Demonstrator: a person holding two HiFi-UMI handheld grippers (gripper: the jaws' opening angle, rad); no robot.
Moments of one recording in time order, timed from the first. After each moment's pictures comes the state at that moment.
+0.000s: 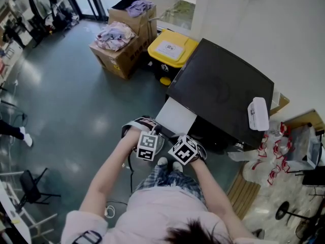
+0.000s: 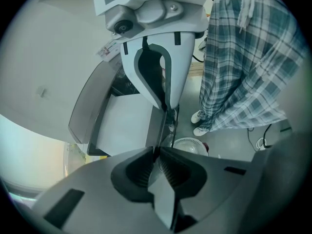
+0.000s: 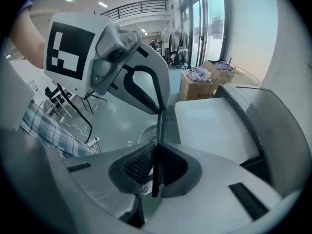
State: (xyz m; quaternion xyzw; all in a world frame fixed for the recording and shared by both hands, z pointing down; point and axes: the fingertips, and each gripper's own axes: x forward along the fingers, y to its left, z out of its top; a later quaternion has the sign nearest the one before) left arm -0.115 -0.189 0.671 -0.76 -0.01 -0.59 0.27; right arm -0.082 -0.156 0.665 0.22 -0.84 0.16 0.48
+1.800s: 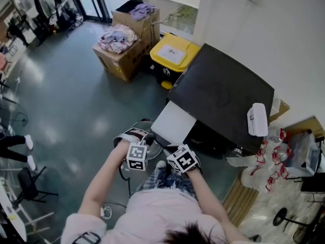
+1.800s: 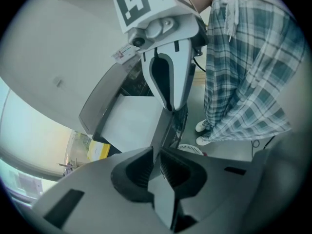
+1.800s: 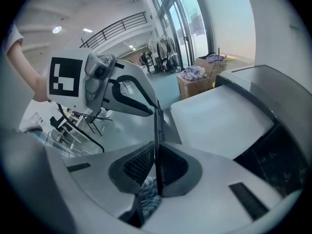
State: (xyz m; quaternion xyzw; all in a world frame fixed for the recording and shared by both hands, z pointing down) left arm -0.138 -0.164 0.660 -0.79 0.06 -0.57 0.23; right arm -0.096 -0.133 0.655 0.24 -0.85 0.27 0.38
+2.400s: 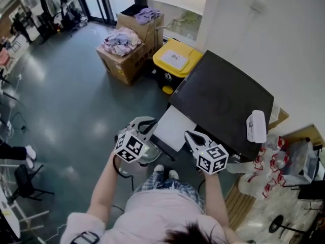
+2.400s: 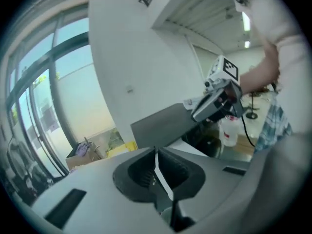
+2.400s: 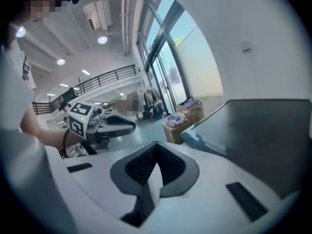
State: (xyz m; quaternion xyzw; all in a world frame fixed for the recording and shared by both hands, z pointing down) left arm -0.131 -0.240 0.520 -0.91 0.32 -0.27 0.07; right arm -0.015 -0.209 0.522 0.38 -0.89 0.22 0.12
